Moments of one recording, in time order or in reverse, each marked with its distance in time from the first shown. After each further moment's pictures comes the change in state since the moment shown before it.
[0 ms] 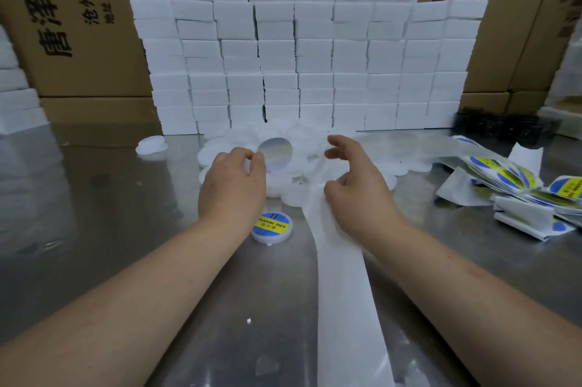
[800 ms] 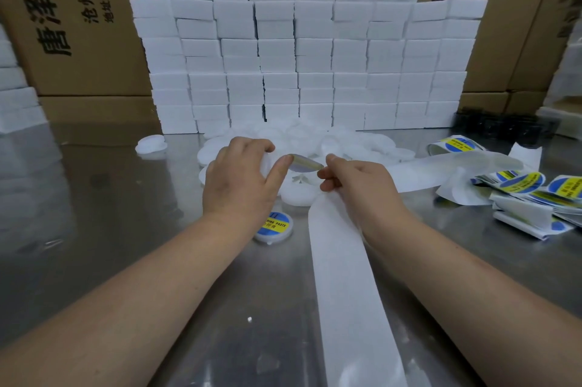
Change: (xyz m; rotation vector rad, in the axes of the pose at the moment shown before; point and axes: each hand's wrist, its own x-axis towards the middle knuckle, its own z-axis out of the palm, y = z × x) left_hand -0.011 0.013 -0.010 0.174 0.034 0.324; right_hand 0.005 -0.010 -0.005 0.266 0.019 0.309
